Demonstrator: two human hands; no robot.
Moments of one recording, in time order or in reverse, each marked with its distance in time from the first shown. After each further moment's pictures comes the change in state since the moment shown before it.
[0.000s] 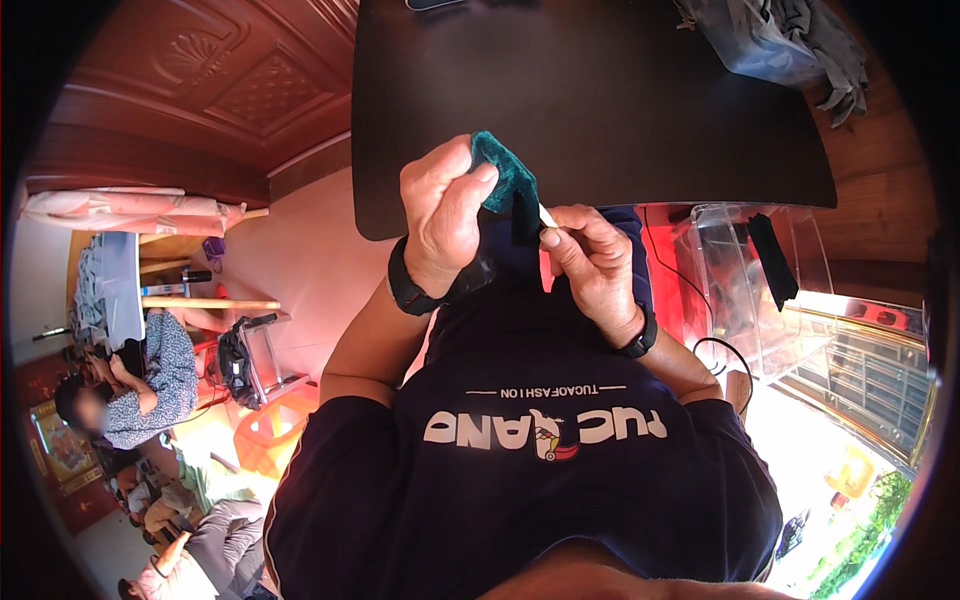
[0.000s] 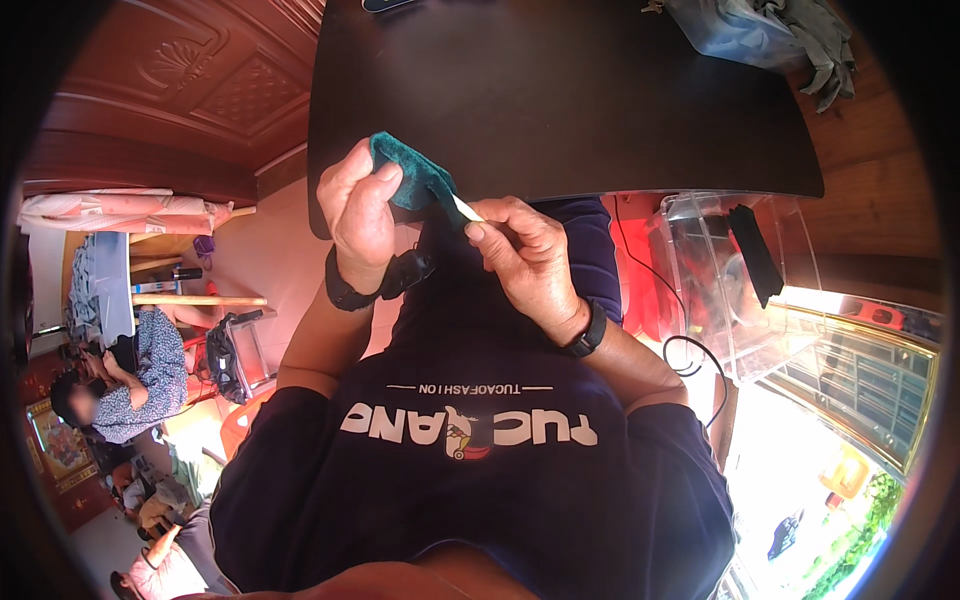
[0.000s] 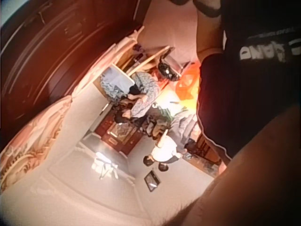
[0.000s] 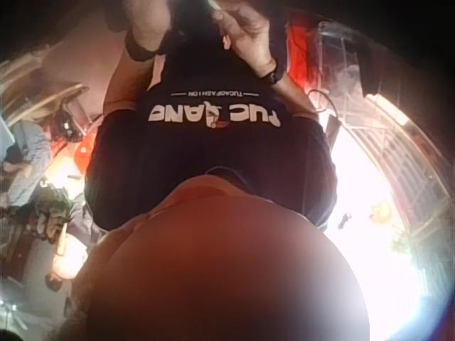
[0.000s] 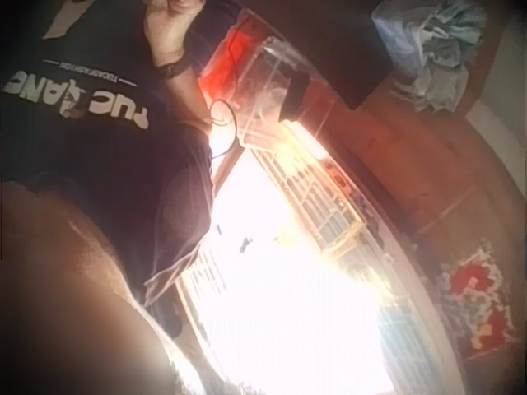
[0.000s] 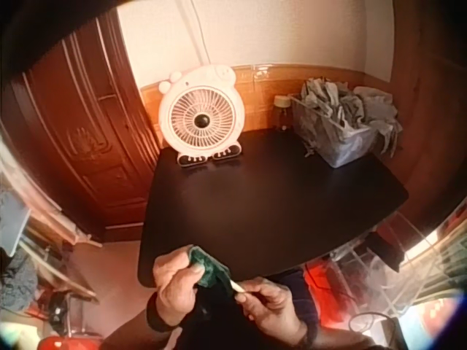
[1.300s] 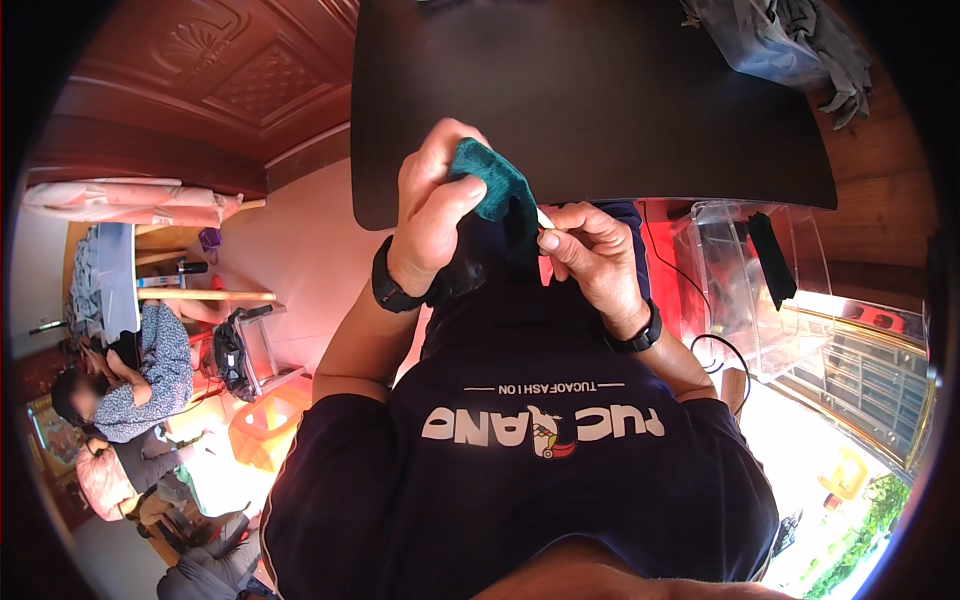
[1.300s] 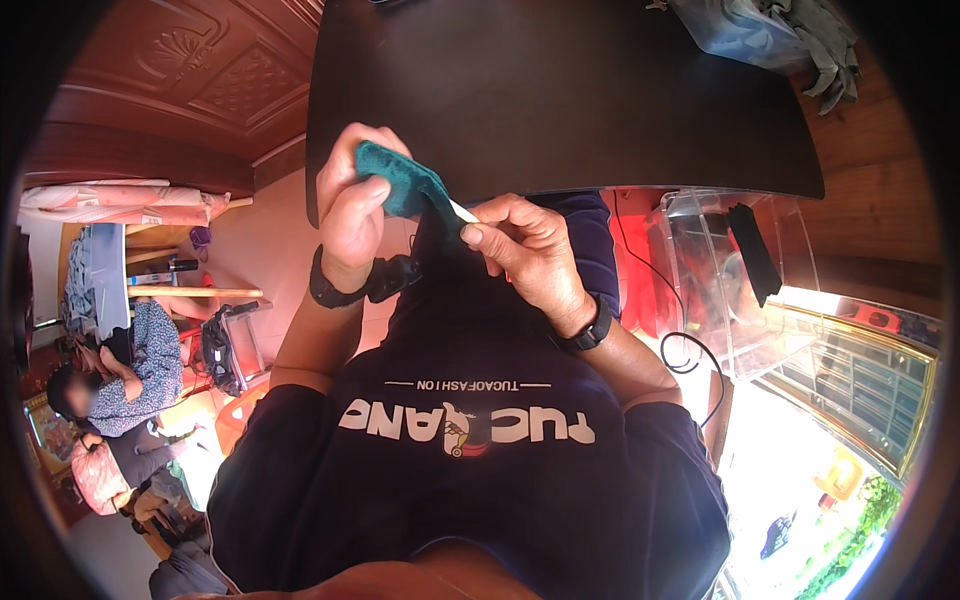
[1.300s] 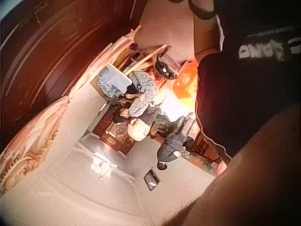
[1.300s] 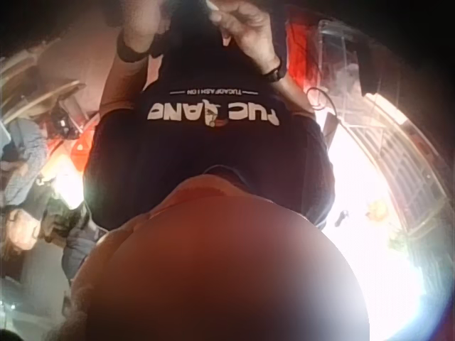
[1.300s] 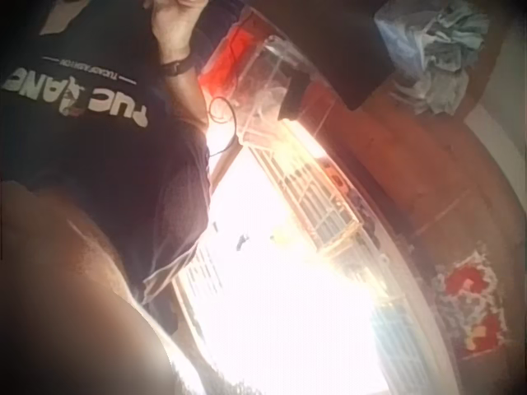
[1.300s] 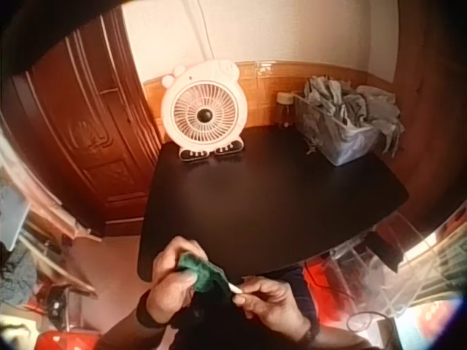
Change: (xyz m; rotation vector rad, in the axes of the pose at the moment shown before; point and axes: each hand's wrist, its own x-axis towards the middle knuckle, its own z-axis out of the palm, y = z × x) left_hand -0.006 -0.005 -0.016 -0.146 -0.124 -0.045; right_hand -0.001 0.000 -0.005 0.148 -0.069 0.170
